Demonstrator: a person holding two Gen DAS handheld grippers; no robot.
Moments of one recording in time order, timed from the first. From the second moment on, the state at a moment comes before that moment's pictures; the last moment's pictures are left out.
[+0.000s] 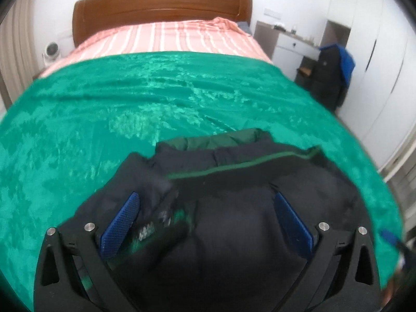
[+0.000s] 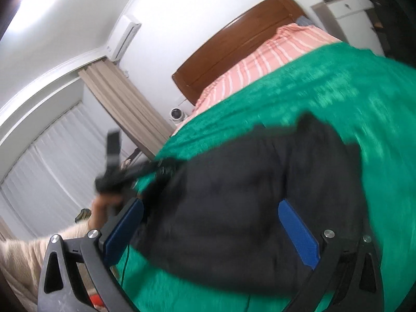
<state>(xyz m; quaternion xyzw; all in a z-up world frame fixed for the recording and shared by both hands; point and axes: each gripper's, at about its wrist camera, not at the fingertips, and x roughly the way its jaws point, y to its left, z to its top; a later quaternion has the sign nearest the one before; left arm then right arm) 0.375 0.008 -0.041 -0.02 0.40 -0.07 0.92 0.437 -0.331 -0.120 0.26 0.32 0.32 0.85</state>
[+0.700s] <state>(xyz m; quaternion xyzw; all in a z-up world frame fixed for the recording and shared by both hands) 0.414 -0.017 -0.118 0.06 0.46 -0.06 0.88 0.403 -0.310 -0.132 0.16 0.31 0.36 0.87</state>
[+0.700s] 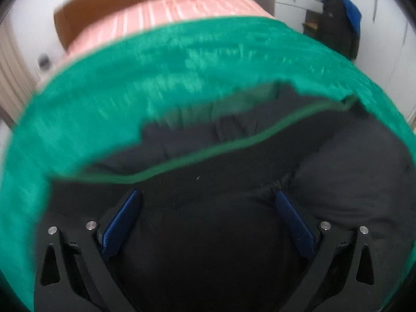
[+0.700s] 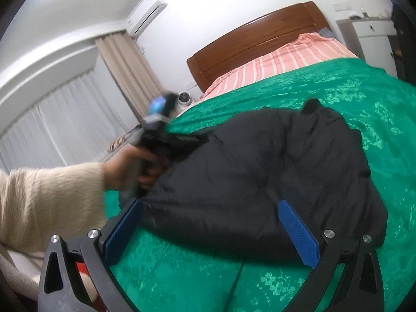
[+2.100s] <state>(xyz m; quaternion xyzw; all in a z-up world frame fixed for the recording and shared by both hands) 0.243 -0.047 -0.127 0.12 0.43 -0.08 0.89 0.420 -0.327 -0.141 0.20 0.31 0.33 0.87</state>
